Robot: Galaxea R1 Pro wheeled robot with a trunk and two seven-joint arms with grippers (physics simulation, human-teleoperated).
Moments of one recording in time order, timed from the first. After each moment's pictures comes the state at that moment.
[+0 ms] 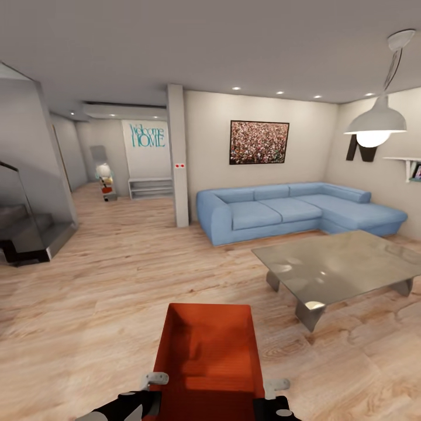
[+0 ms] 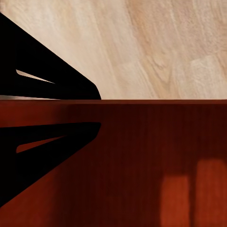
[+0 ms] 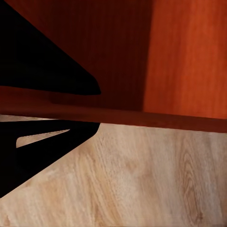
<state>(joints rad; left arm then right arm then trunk) -0.60 -0.06 0.03 0.00 -0.03 0.05 0.01 -0.54 0.11 0.56 0.00 -0.47 -0.12 -0.14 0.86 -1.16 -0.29</state>
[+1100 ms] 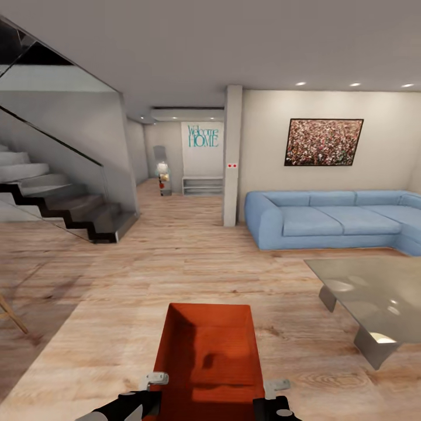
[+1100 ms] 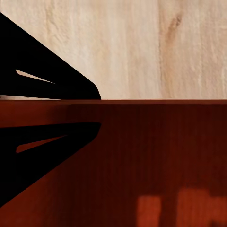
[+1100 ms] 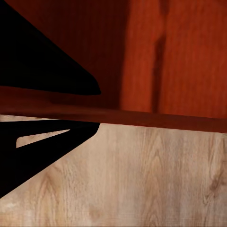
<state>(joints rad) -0.60 -0.06 0.03 0.00 -0.03 0.05 0.01 -0.54 0.11 0.56 0.00 -0.47 -0.12 -0.14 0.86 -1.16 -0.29</state>
